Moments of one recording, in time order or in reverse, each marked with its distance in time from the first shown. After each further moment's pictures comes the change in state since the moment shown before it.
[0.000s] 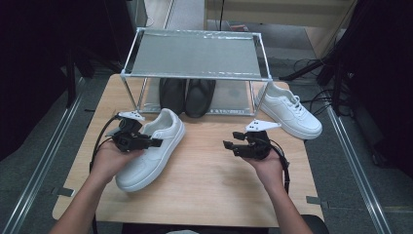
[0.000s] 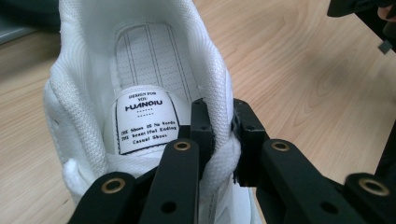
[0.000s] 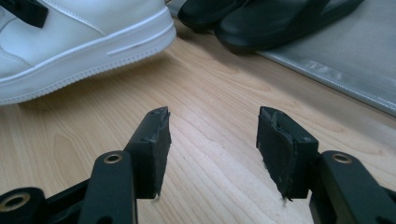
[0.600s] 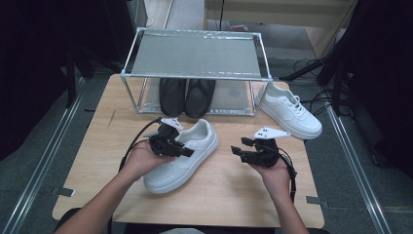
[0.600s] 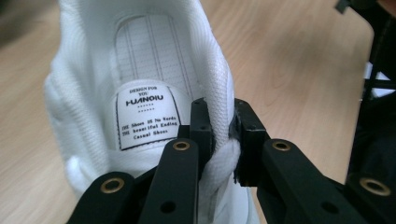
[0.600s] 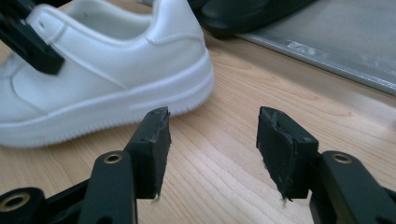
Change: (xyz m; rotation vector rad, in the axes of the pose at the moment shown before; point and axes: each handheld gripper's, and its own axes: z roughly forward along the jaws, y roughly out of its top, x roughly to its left) left arm -0.046 0.025 0.075 0.110 -0.171 0.157; right arm 0.001 -0.020 -0.021 0.001 -0.065 0.043
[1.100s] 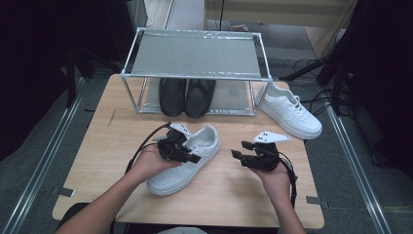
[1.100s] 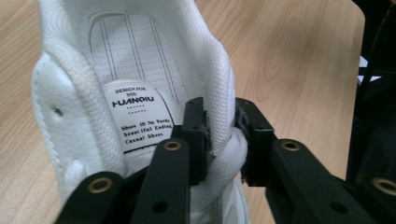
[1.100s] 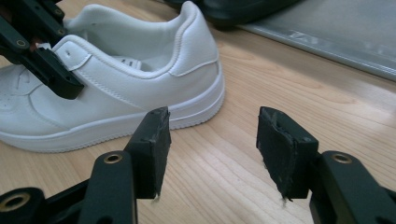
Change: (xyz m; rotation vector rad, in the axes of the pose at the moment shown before) left arm -0.002 -0.003 0.017 0.025 -0.041 0.017; right arm 0.006 -0.008 -0.001 0.009 0.001 0.003
